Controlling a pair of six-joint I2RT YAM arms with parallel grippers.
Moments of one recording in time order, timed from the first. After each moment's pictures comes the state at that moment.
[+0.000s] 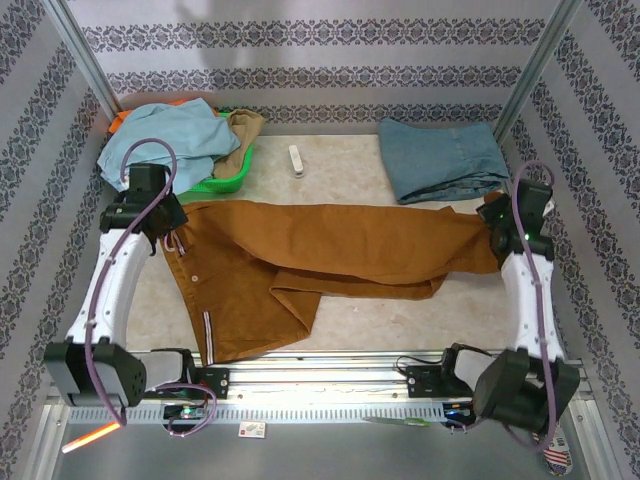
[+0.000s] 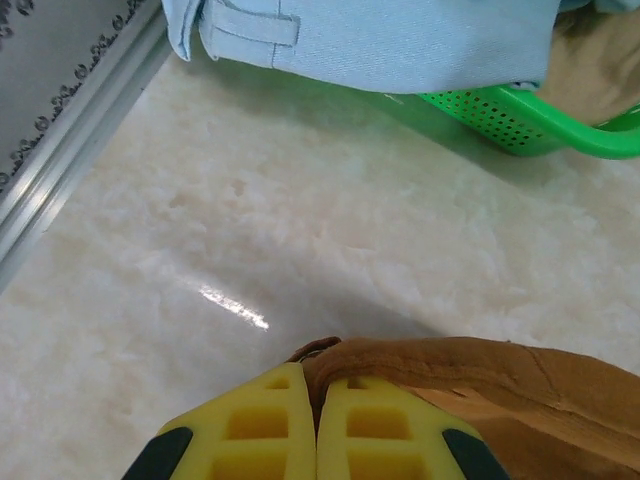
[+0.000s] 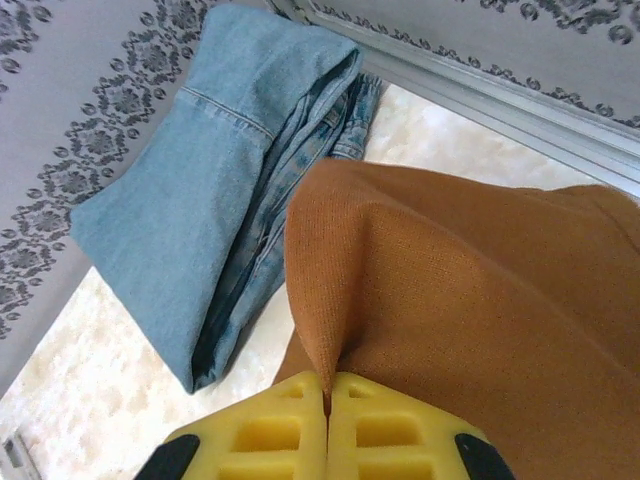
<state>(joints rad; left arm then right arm) 0.07 1.26 1.20 -0.90 -0.20 -0.45 -0.31 1.17 0.98 -0.49 -0.02 0.72</state>
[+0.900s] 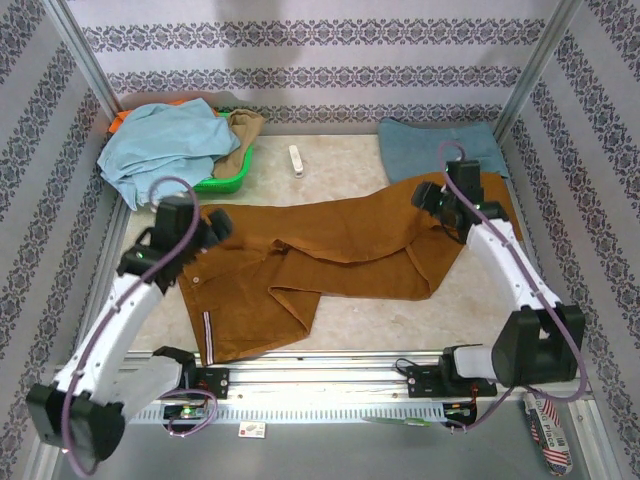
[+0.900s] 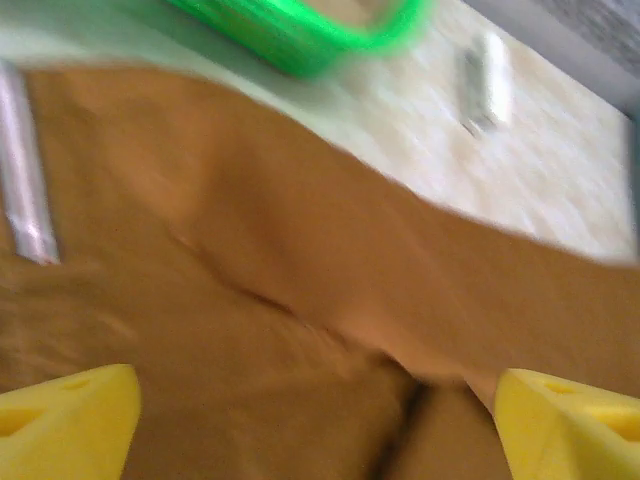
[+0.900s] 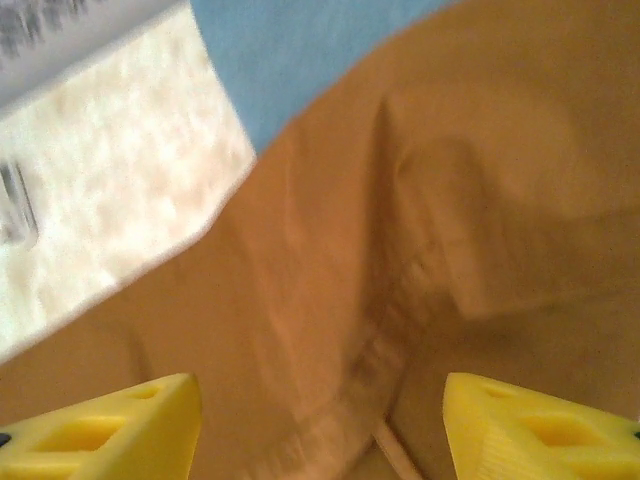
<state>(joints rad) -0.28 0.96 0.87 -0.68 -0.11 -0.70 0.08 1.32 1.04 -0.55 0.00 0.50</state>
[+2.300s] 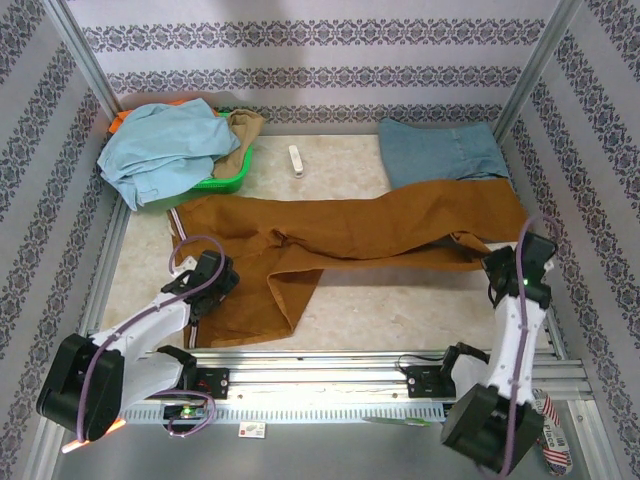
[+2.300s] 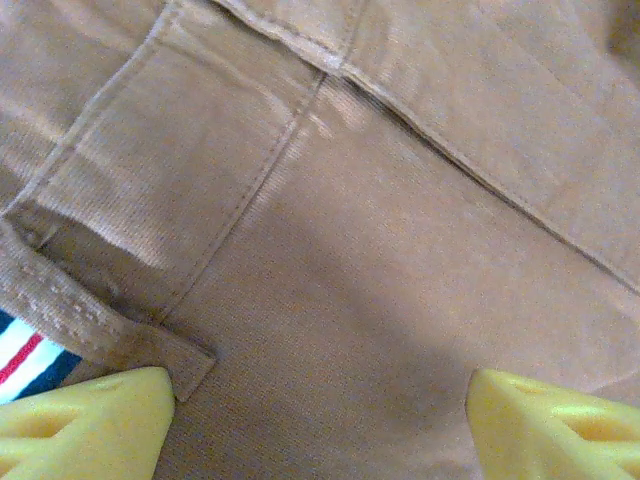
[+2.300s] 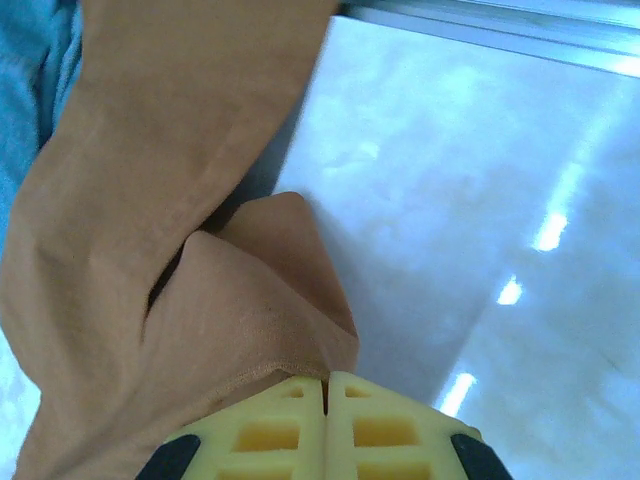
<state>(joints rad) -0.29 1.09 0.40 -0.37 -0.24 -1.16 -0.56 0.76 0.61 -0.69 -0.10 0.77</state>
